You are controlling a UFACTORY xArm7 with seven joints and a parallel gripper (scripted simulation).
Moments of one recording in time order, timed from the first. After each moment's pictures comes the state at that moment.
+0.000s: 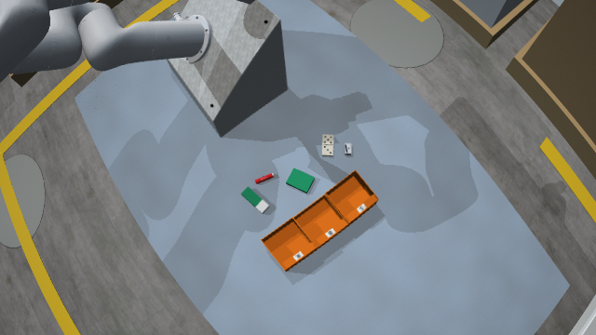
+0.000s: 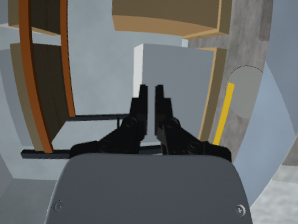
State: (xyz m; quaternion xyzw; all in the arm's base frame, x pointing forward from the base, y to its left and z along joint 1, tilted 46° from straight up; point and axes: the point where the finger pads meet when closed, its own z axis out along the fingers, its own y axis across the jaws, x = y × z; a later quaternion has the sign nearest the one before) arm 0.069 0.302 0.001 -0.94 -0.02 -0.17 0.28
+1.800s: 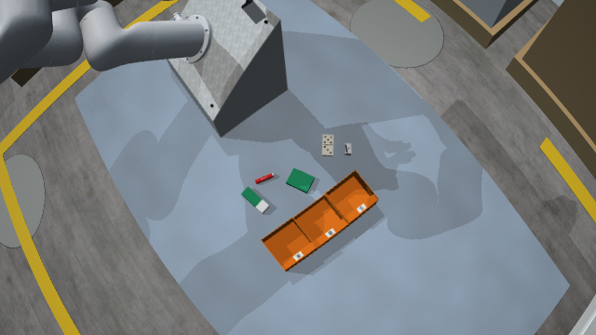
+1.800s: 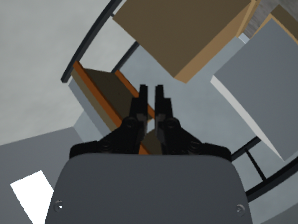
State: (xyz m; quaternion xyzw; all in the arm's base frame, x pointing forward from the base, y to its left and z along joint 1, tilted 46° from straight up) arm 0.169 0.331 0.021 -0.79 0.47 -0.15 0.36
